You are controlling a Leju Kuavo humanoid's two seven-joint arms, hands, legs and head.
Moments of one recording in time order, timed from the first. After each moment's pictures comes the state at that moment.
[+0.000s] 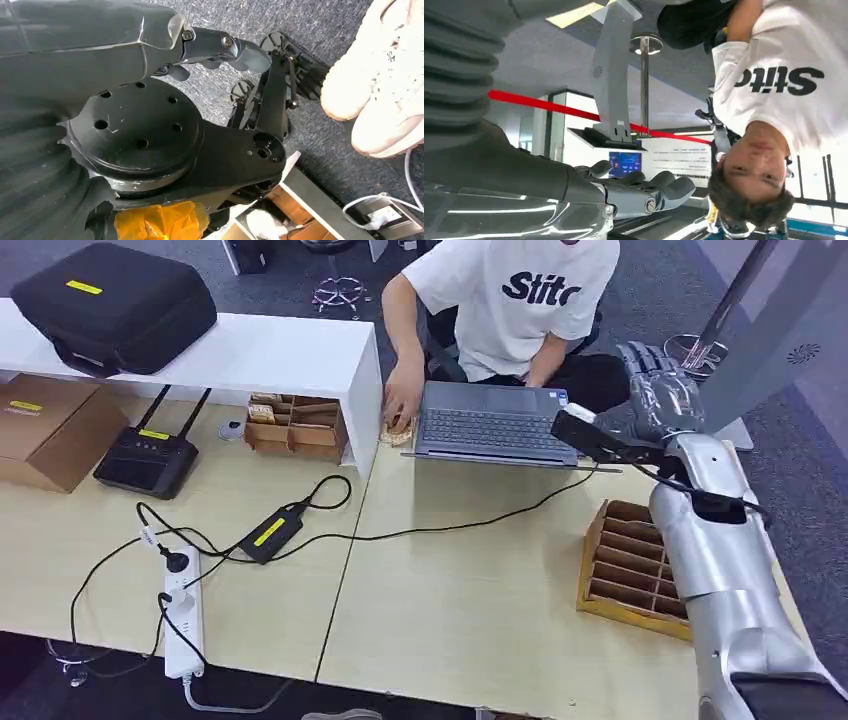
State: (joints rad) left arm -0.06 0.01 -0.80 -0.13 1.57 0.14 0.10; right arm -0.80 -0.17 0.09 -0.97 1.18 -0.02 -0.08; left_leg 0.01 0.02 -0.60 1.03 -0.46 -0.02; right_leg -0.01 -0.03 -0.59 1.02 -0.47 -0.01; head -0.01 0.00
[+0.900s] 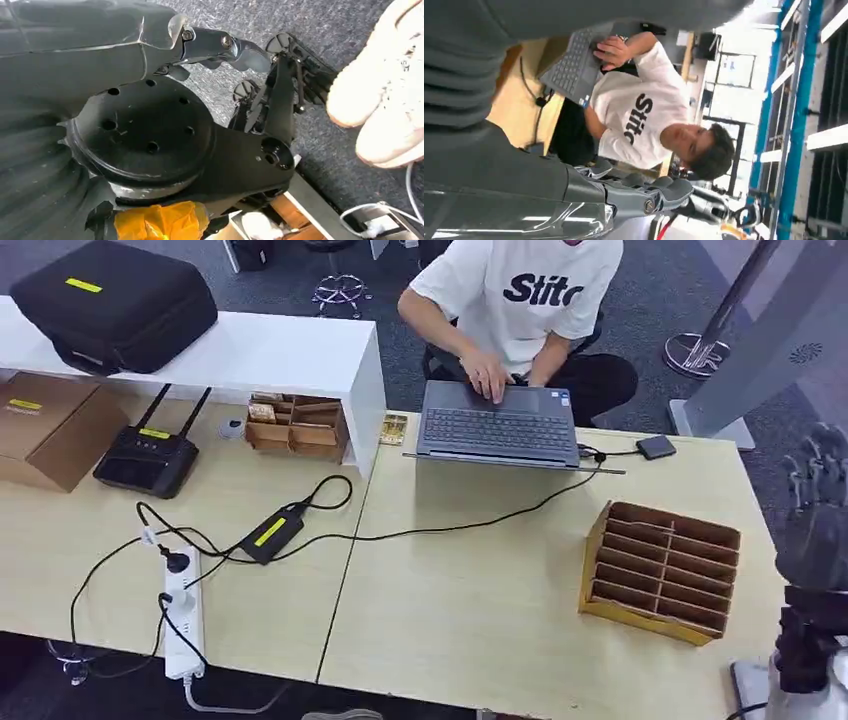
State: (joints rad) left arm -0.03 -0.02 -0.75 -0.13 1.57 0.17 0.05; right arm -0.20 -0.16 -0.50 -1.60 -0.20 0.42 -0.32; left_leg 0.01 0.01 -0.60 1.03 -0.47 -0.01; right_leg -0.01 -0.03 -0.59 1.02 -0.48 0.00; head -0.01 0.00
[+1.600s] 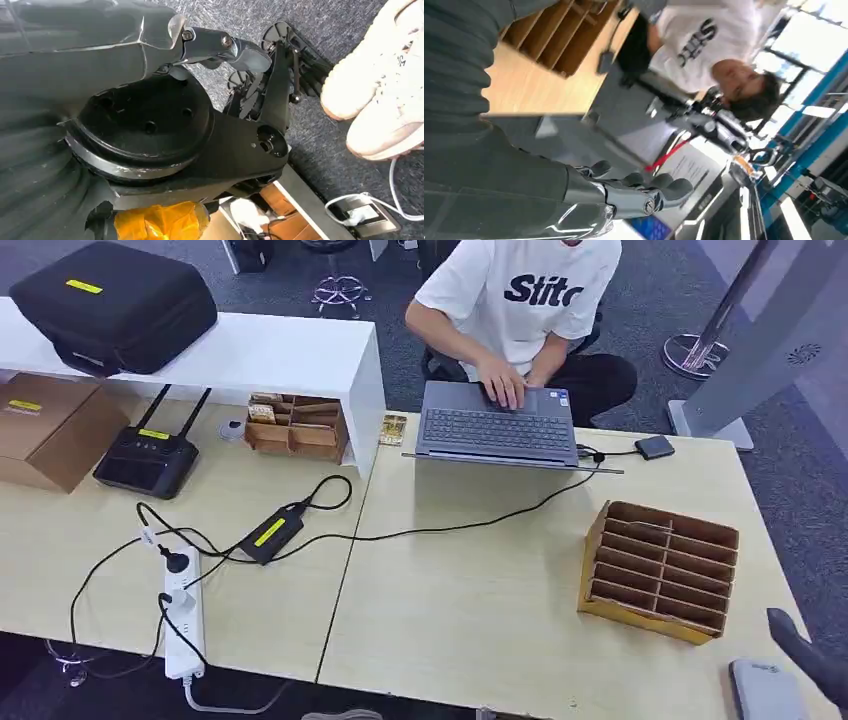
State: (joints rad) left arm -0.03 -0.06 -0.68 -0.13 1.57 0.18 0.02; right arm 0.13 -0.06 -0.64 -1.93 0.32 0.20 -0.48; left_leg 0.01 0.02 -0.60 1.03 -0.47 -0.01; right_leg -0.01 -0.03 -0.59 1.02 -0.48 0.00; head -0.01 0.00
